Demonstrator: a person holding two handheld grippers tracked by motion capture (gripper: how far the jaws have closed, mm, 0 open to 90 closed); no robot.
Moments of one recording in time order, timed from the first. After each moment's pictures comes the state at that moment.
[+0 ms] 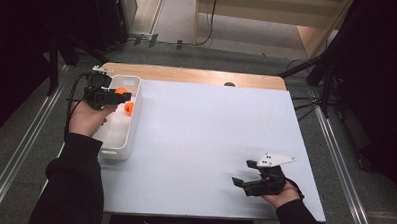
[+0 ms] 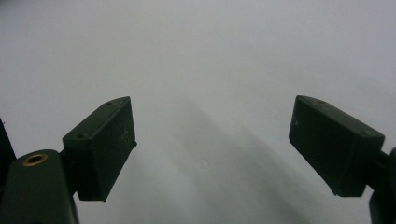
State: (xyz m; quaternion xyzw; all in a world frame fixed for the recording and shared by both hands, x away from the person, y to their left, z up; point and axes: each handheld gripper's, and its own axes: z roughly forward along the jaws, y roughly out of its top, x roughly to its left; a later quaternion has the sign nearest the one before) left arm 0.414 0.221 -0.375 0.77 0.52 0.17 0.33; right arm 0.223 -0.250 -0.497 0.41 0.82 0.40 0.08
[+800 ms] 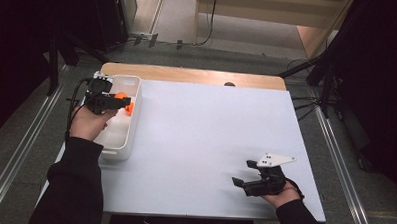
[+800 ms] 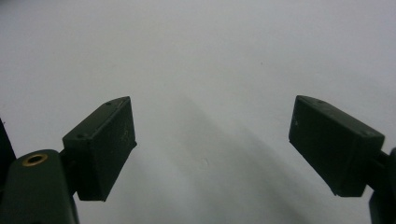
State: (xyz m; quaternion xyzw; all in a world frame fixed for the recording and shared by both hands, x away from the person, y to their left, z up) left arm 0.409 0.222 -0.389 0.77 0.53 0.17 0.32; right arm 0.223 -0.250 -0.497 0.41 0.82 0.40 0.08
